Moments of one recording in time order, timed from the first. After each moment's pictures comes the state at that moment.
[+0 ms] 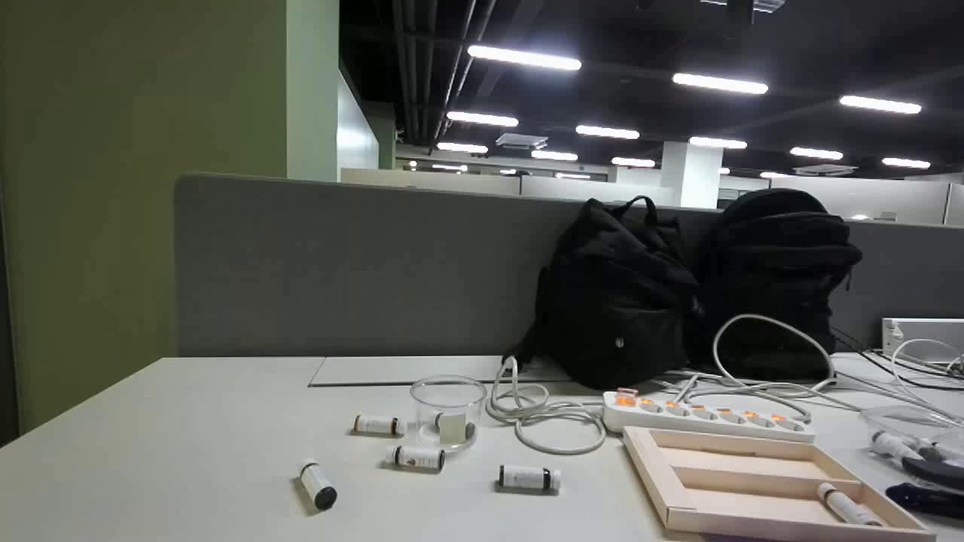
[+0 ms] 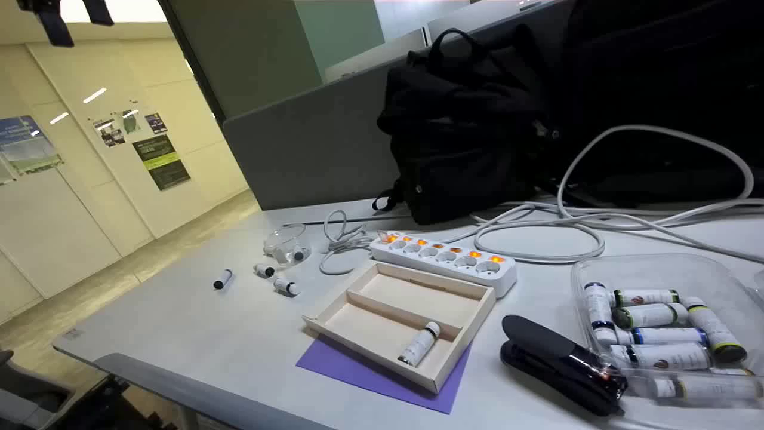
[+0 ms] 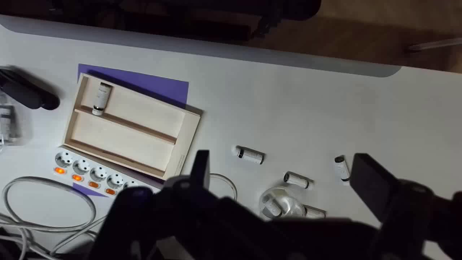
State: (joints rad) arm 0.12 -0.46 0.16 -2.16 0.17 1.59 0.15
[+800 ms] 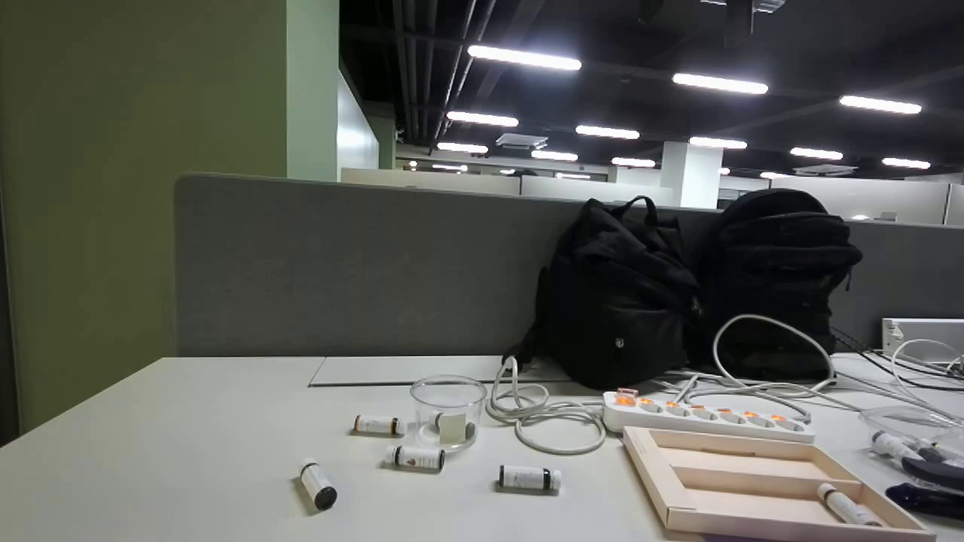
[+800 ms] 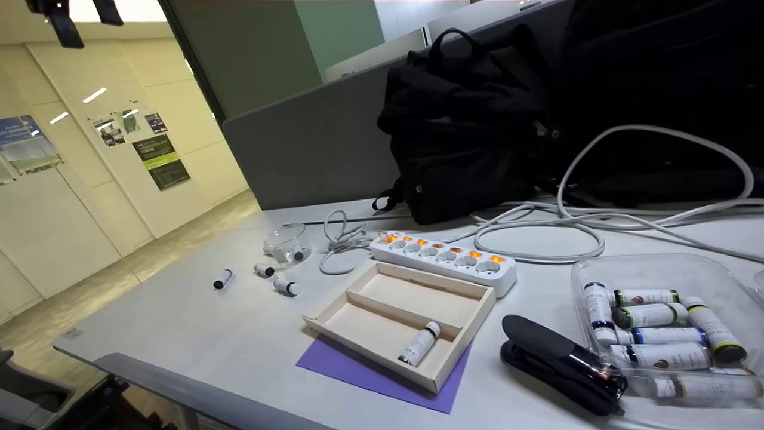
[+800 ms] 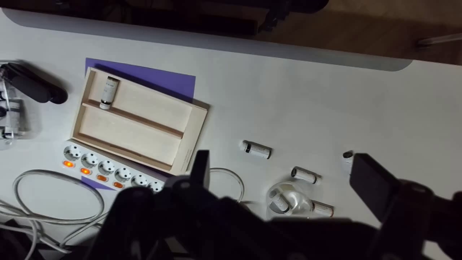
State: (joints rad) arm 0.11 -0.45 0.16 -2.16 0.14 1.62 0.15
